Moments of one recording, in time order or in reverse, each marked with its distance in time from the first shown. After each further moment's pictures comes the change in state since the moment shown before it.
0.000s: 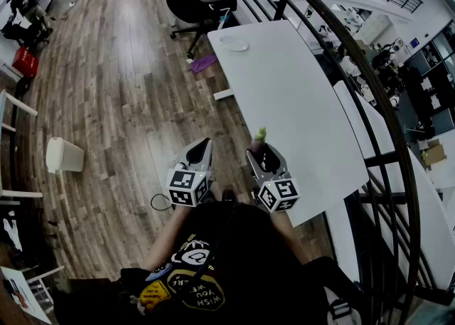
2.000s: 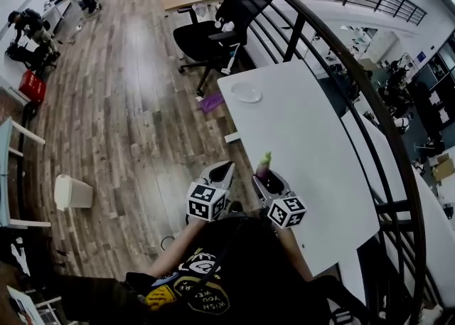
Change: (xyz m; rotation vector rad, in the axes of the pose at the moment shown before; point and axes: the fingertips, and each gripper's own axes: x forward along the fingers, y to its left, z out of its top) left arm 0.188 0.075 0.061 0.018 0.086 -0.147; right arm 0.186 -0.083 0.022 0.178 0.095 0.062
